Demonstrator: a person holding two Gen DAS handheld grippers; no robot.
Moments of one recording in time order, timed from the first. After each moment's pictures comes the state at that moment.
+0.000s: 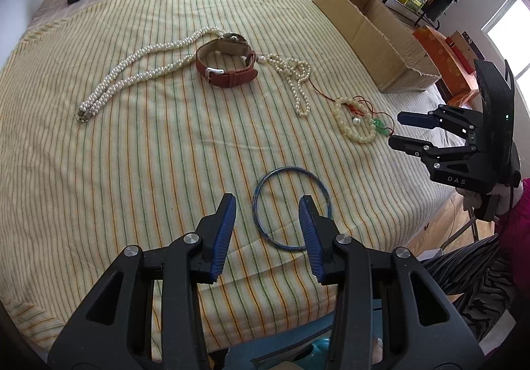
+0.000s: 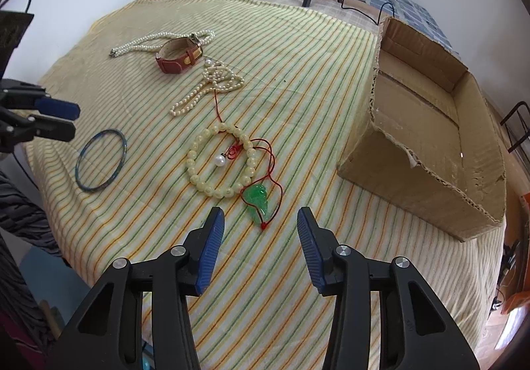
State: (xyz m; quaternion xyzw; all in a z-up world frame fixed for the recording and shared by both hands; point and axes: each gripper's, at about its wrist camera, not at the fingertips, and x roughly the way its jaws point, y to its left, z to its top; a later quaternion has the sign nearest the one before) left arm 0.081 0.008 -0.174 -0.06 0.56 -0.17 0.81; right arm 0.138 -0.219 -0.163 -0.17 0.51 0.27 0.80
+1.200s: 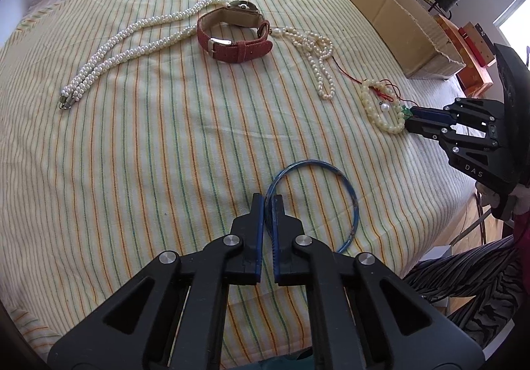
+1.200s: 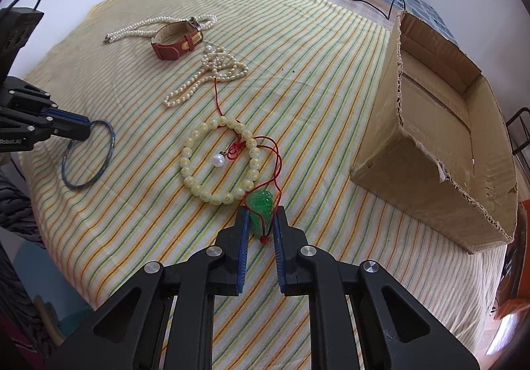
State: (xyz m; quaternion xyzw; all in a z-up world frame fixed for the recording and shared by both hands) left arm 0.093 0.001 -0.203 -0.04 0.58 -0.15 0.80; right arm 0.144 -0.208 -0.179 -0.20 0.52 0.26 0.79
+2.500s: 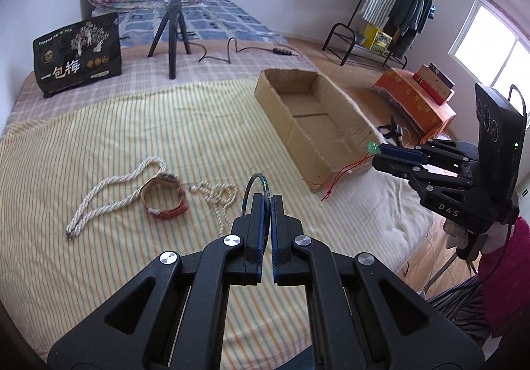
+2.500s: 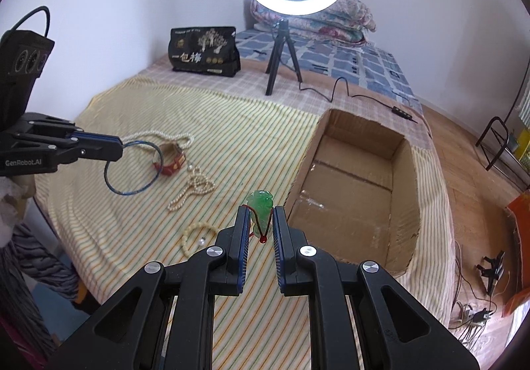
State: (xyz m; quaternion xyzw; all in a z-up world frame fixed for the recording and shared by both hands) left arm 0.115 -0.049 -0.072 -0.06 0.43 -0.21 0.88; right arm 0.149 -0.249 -0.055 -0.13 0.40 0.24 0.87
